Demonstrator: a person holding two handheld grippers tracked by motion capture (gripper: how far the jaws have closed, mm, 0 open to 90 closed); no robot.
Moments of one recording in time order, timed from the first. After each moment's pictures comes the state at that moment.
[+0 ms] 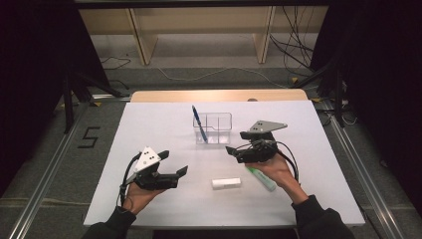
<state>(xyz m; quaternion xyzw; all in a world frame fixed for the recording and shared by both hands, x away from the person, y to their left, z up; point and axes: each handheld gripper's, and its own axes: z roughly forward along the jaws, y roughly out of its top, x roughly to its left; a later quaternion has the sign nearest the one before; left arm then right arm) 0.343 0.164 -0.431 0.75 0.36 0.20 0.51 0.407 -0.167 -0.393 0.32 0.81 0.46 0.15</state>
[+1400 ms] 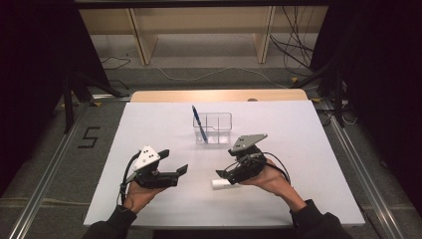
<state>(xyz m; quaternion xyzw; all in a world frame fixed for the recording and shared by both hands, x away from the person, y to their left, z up) 0.346 0.164 -0.430 0.75 0.37 0.19 0.52 0.383 -0.137 -0.405 0.23 0.88 0.40 0.09</state>
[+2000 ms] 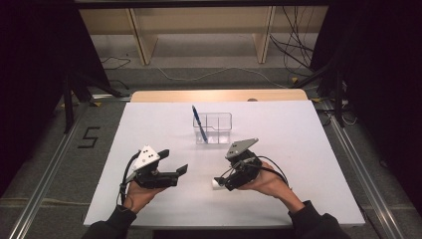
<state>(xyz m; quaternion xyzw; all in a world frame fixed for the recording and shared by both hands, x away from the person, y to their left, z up) 0.346 0.165 -0.430 0.75 0.37 0.19 0.52 0.378 -0.127 -0.415 0.21 0.91 0.36 0.08</state>
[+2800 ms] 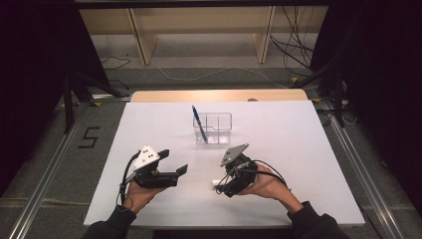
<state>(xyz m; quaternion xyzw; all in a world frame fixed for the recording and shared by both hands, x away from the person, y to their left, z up) 0.346 0.165 -0.430 0.75 0.37 0.19 0.52 0.374 -0.118 -0.429 0.18 0.93 0.30 0.07</state>
